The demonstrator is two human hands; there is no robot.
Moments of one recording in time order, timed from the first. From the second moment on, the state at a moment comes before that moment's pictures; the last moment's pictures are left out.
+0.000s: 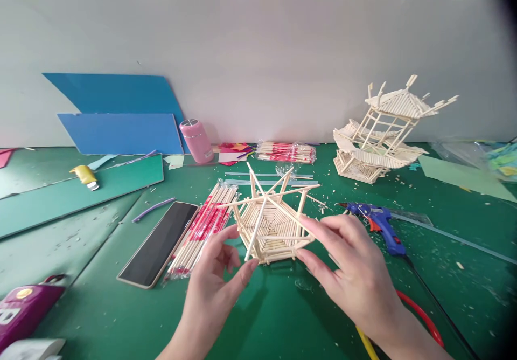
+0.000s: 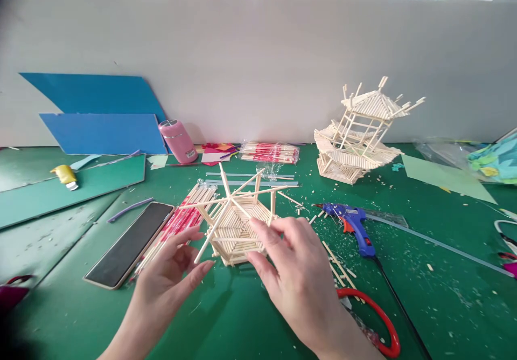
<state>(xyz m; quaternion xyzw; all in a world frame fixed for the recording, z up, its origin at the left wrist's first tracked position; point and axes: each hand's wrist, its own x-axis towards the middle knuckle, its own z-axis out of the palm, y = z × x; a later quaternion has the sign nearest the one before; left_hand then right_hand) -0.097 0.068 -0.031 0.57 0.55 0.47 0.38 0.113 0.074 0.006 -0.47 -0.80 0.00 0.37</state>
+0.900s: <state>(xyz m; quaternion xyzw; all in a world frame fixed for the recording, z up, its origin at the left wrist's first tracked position) -0.047 0.086 0.026 0.89 0.40 0.20 -0.11 0.105 0.074 -0.028 -0.55 -0.65 0.29 0.44</state>
